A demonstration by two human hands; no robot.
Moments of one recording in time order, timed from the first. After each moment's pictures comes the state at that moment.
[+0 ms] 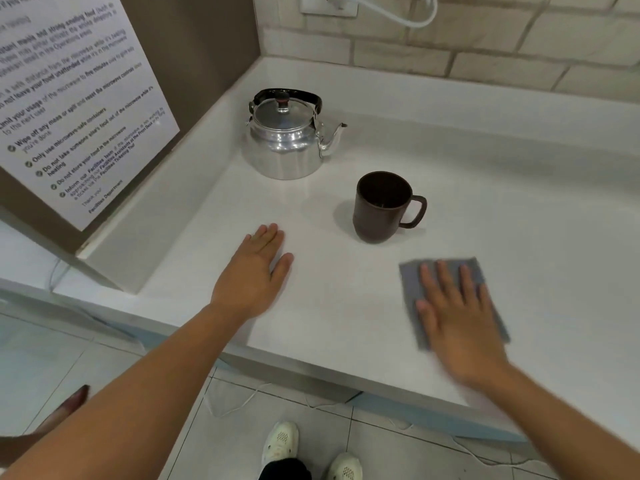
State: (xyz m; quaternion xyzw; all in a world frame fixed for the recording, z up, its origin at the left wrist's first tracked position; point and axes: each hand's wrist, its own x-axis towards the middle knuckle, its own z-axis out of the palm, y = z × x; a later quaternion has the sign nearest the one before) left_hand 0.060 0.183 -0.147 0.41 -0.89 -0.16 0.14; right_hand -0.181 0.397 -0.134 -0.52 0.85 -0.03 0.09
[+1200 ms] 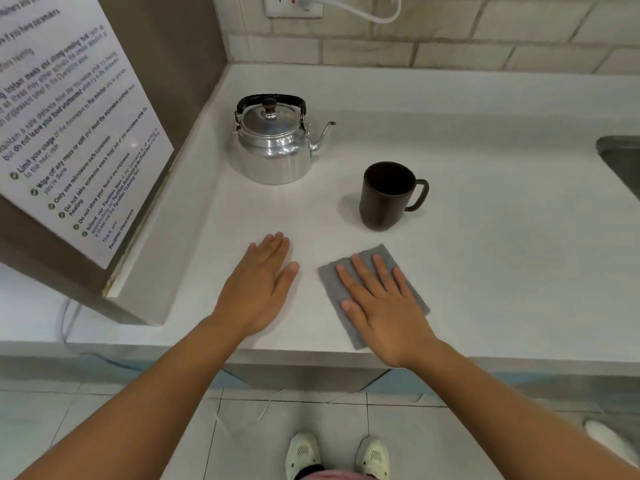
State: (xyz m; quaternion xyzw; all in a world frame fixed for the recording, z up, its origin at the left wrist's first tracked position) left_hand 0.102 0.164 -0.133 0.31 -0.92 -0.21 0.10; right_hand -0.057 0.339 -0.131 -0.58 0.81 -0.05 0.11
